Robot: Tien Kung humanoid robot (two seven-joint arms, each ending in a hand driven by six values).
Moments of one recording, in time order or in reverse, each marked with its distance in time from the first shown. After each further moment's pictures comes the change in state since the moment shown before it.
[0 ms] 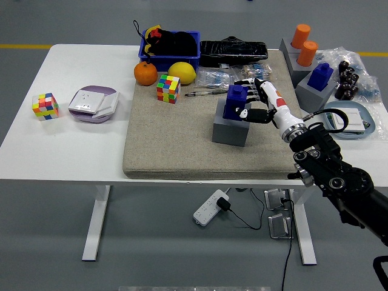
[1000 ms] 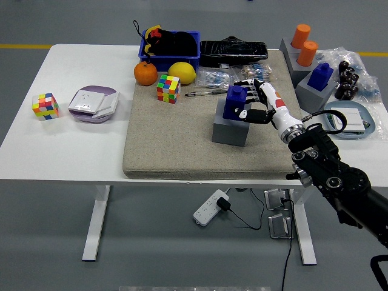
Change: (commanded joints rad) left arm -0.004 -0.004 0.002 0.000 0.004 0.001 0.001; right arm 0.006 0.016 -0.011 -0.033 0.016 -0.001 0.015
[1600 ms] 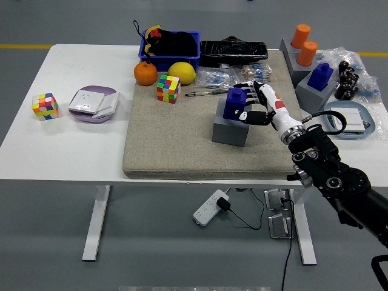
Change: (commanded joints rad) left arm -0.002 -0.001 0.000 0.000 0.001 0.000 0.001; right arm 0.002 -0.001 -0.016 -0.007 0.009 0.007 0.000
